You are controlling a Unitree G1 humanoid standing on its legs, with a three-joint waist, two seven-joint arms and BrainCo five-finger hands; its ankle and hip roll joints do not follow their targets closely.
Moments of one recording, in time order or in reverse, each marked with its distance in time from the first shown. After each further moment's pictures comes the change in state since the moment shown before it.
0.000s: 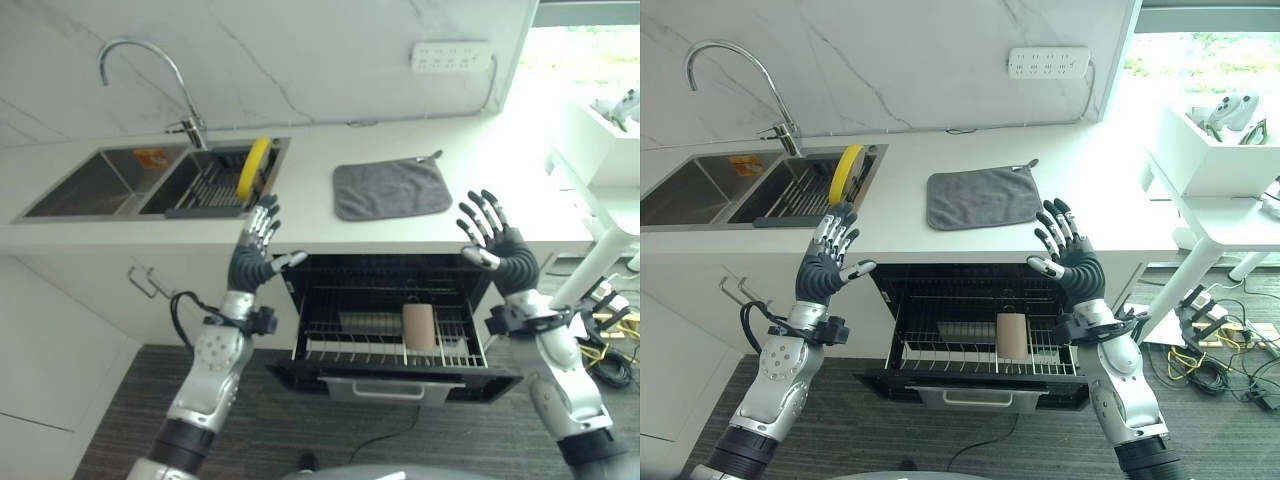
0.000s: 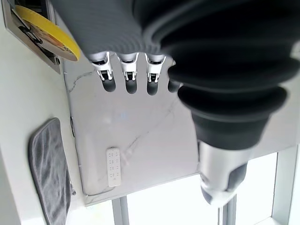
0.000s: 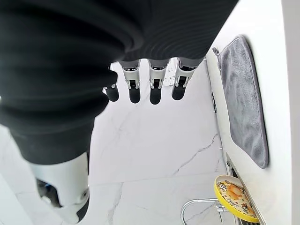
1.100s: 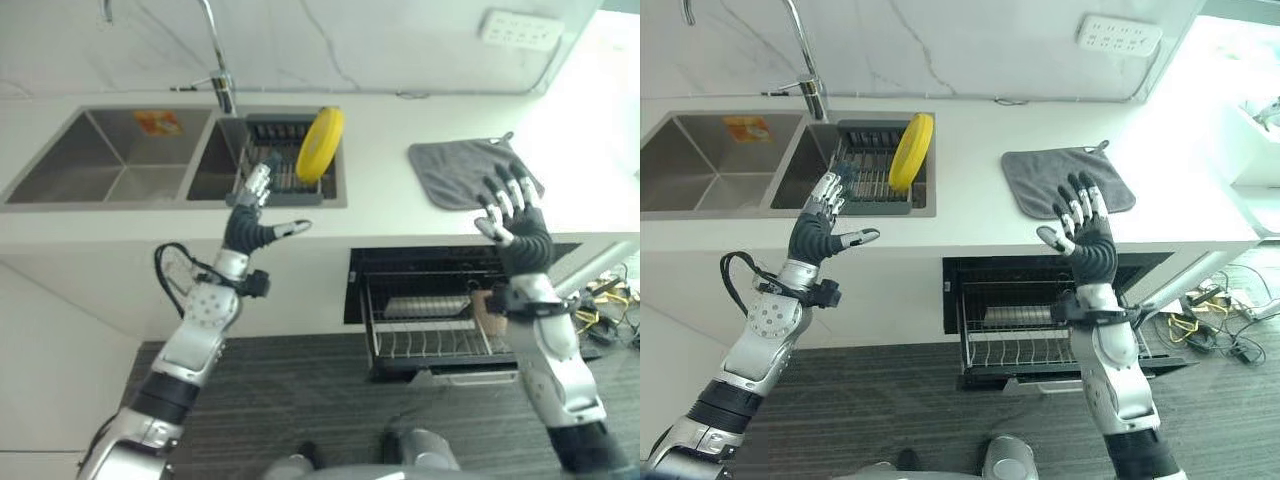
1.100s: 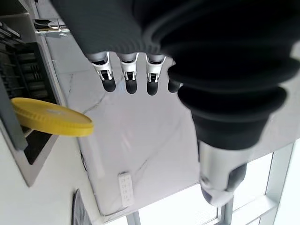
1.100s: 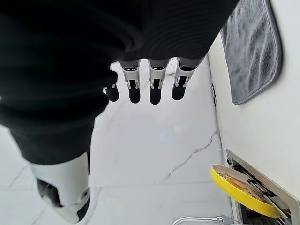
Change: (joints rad) left arm -0.196 0.145 -0.022 0.033 0.079 0.050 0.019; right arm -0.084 0.055 -0.046 -0.061 -0.071 0.038 -0.189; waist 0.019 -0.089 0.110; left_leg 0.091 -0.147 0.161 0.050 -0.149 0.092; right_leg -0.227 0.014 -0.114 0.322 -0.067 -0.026
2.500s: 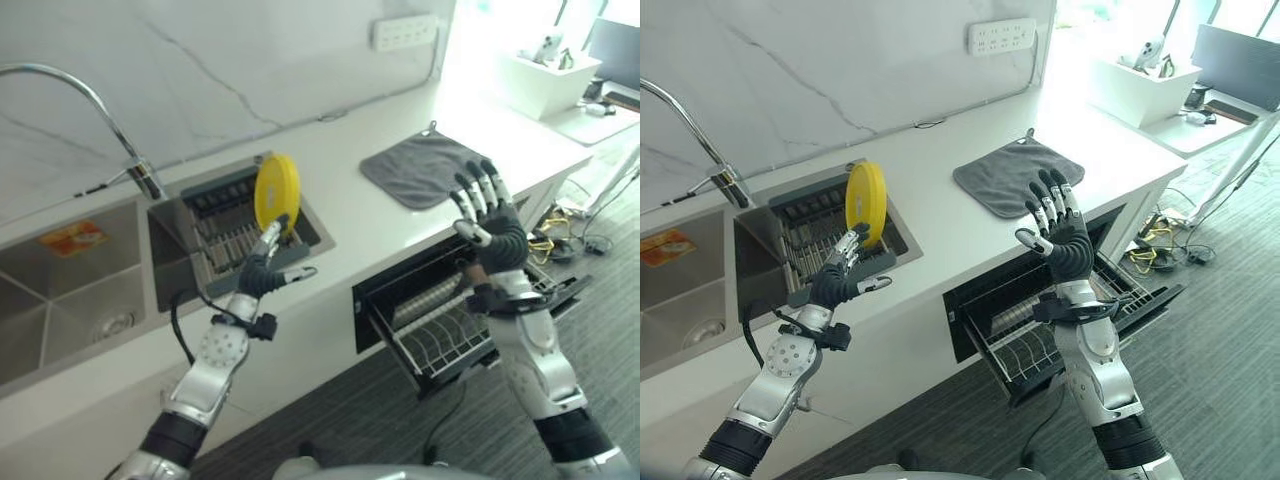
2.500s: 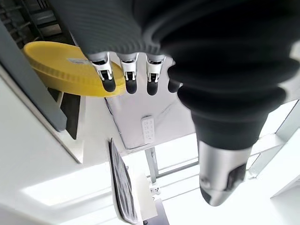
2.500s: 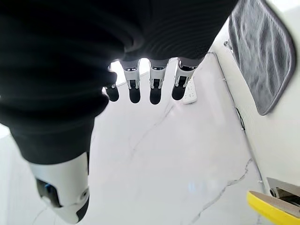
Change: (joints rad) left arm 0.151 -0.110 -0.016 0.052 0.077 0.032 -0.016; right arm -0.028 -0.002 0.117 0.026 0.052 -0.078 0.082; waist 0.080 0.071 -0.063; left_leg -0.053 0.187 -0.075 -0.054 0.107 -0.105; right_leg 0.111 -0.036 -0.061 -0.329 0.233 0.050
